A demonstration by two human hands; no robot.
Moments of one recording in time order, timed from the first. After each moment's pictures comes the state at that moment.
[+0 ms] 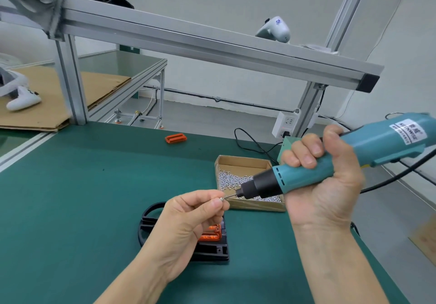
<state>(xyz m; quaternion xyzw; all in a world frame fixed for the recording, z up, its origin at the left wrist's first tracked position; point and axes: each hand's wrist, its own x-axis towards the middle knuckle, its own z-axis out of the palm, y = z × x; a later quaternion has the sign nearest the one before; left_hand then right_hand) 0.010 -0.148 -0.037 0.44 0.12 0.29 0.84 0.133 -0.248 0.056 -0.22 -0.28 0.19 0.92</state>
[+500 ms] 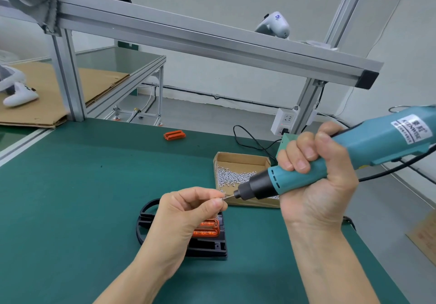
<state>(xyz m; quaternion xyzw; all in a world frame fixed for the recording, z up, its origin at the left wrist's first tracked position) 0.008 -0.151 -0.034 0.54 0.14 0.33 0.76 0.128 -0.248 0.051 -0.24 -0.31 0.16 0.90</state>
